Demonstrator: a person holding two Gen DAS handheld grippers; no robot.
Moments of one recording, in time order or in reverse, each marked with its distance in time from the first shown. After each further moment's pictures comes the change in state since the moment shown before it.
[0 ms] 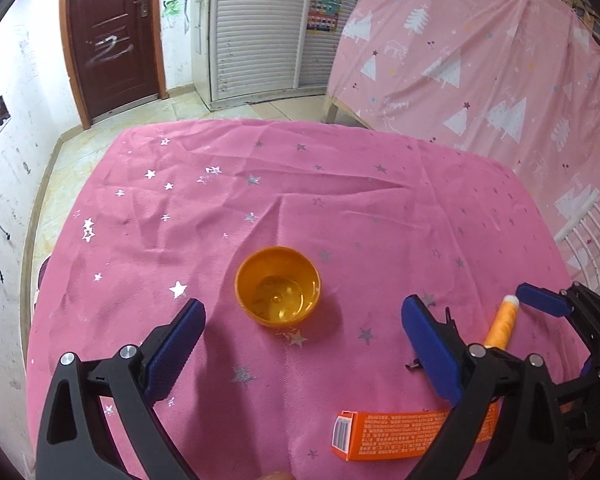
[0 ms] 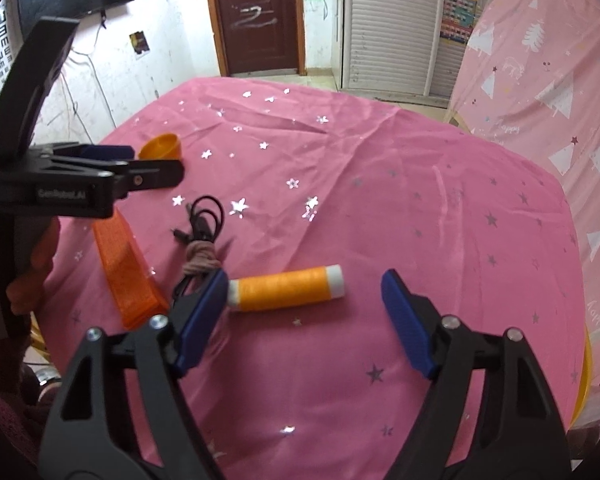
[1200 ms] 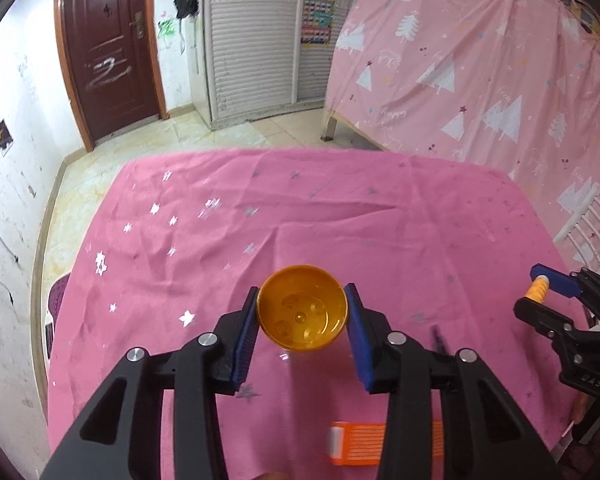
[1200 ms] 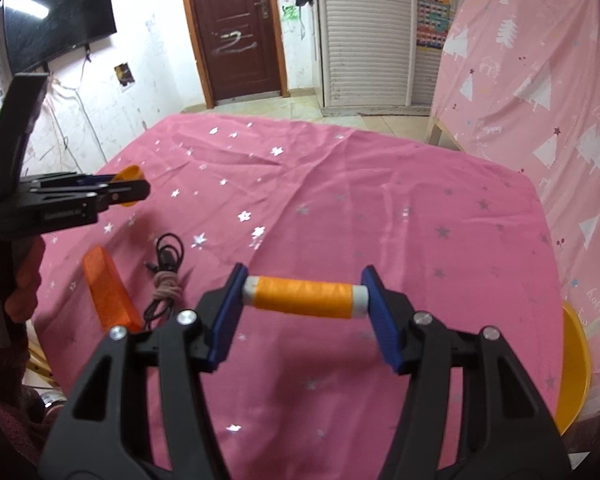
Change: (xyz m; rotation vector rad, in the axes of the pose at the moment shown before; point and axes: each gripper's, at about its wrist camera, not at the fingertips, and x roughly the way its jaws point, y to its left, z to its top) left arm -0.022 -0.013 0.011 0.054 -0.062 0.030; right arm -0.027 -0.045 0.002 0.112 -0.107 -0.018
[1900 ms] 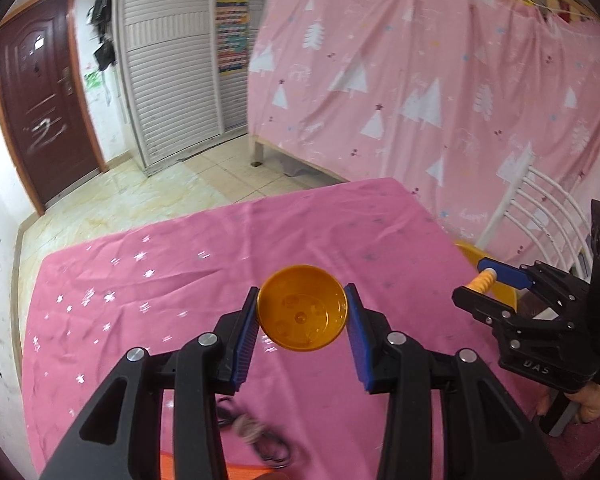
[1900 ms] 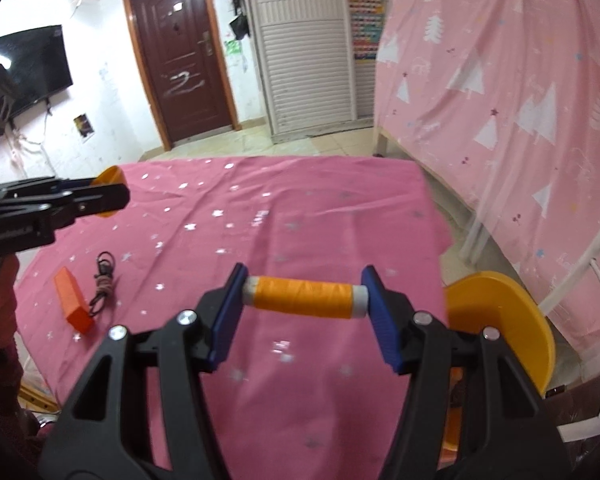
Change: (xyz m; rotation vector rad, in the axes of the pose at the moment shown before) left arm -0.030 -0.154 0.029 0.207 -0.061 -0.150; right arm -0.054 -0.097 -0.027 0.157 -0.104 -0.118
